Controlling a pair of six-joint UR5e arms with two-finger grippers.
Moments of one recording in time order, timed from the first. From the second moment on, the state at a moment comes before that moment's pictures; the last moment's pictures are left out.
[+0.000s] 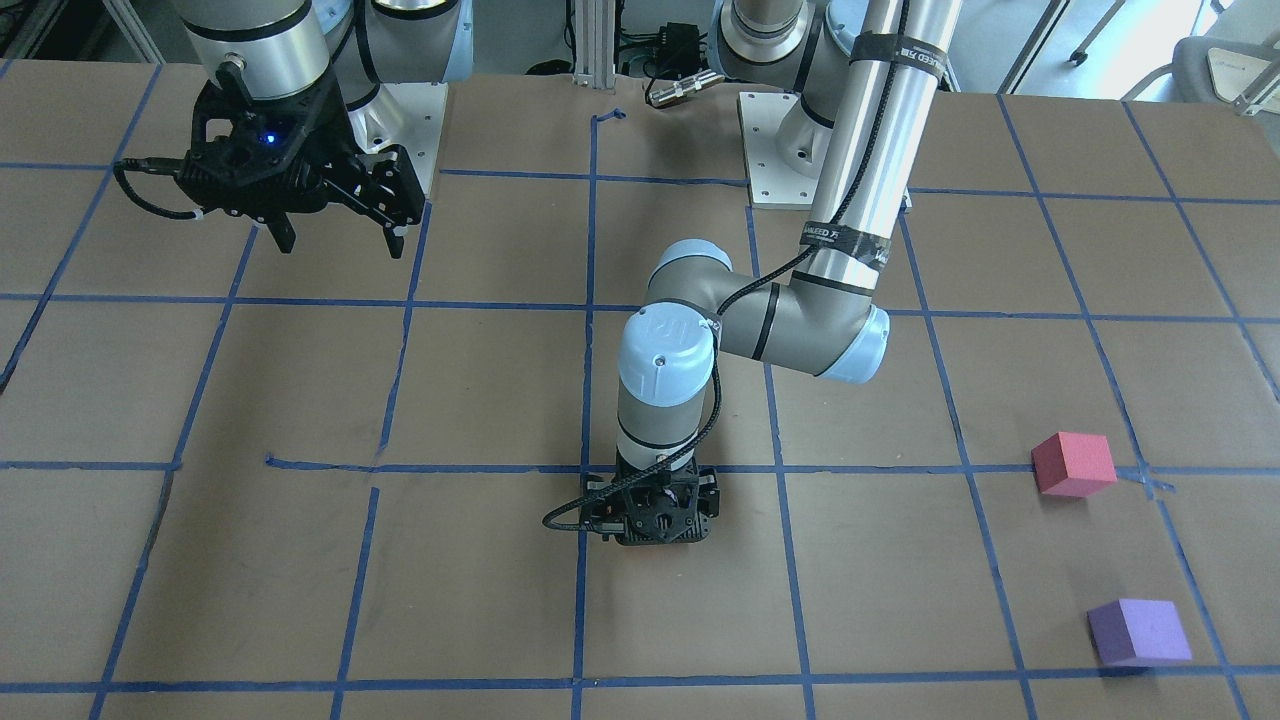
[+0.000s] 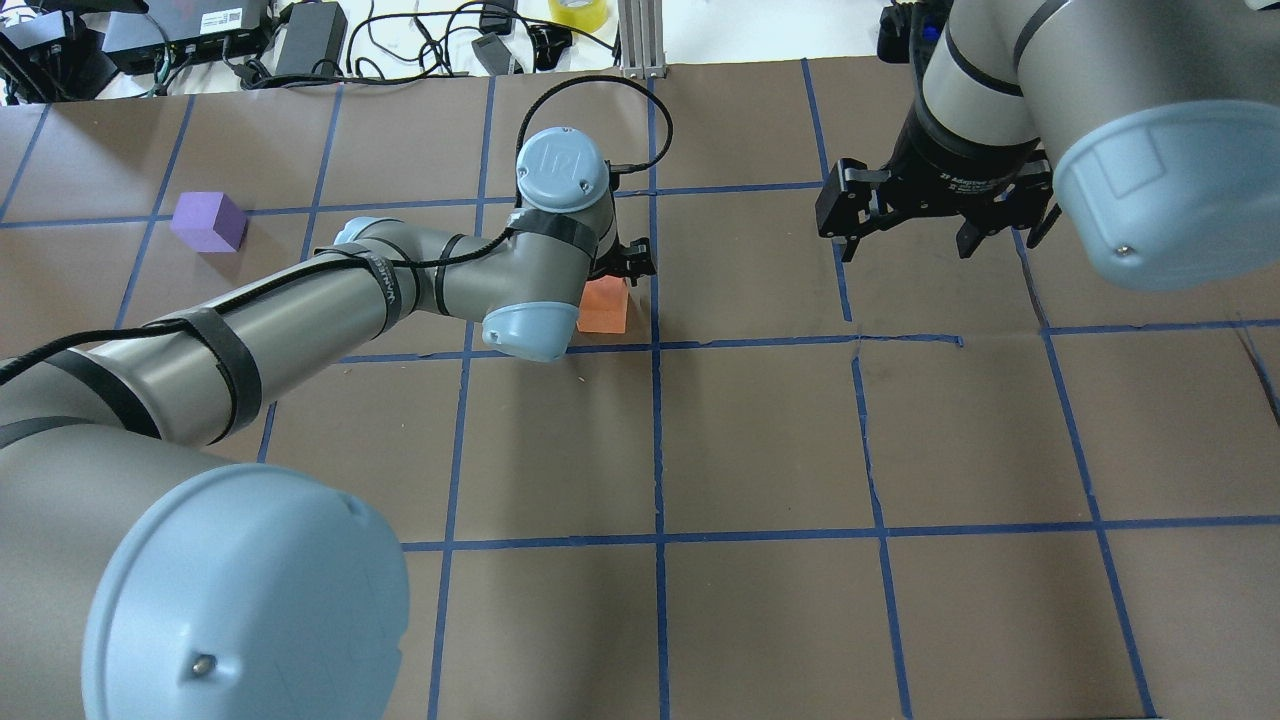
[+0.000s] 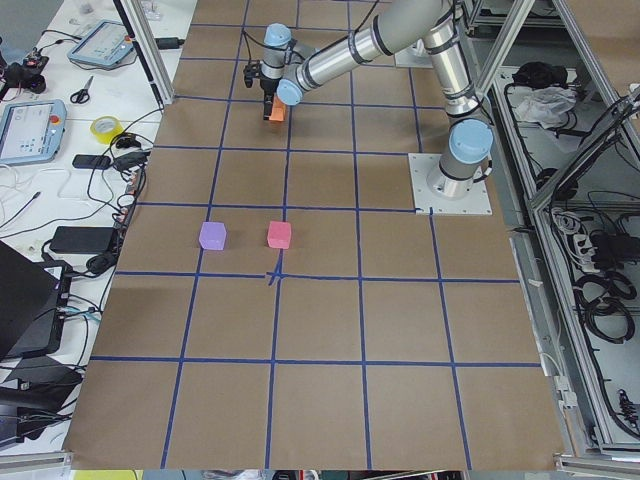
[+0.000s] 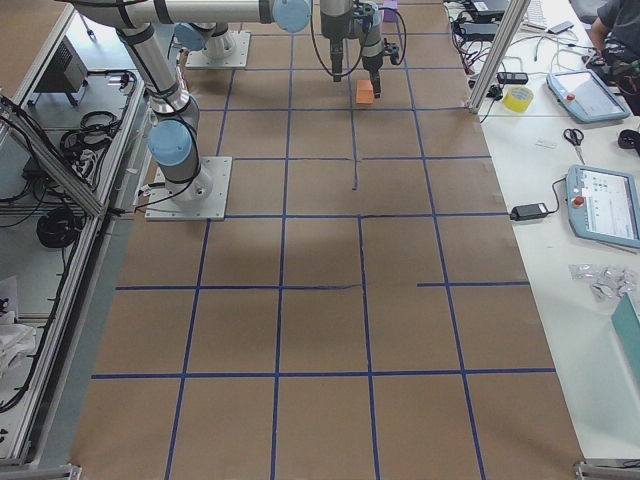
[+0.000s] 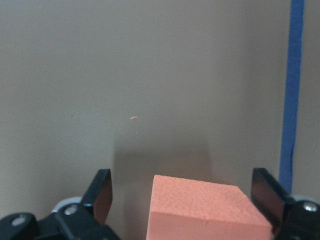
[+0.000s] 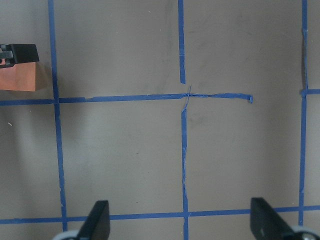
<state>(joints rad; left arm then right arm) -1.86 -2.19 -1.68 -0.63 1.63 -0.35 1.65 -1.63 1.67 -1.68 -1.60 0.11</state>
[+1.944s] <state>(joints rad) -1.26 -1.92 -1.69 -0.91 1.54 -0.03 1.66 -1.63 1.67 -1.69 -1.60 0.10</state>
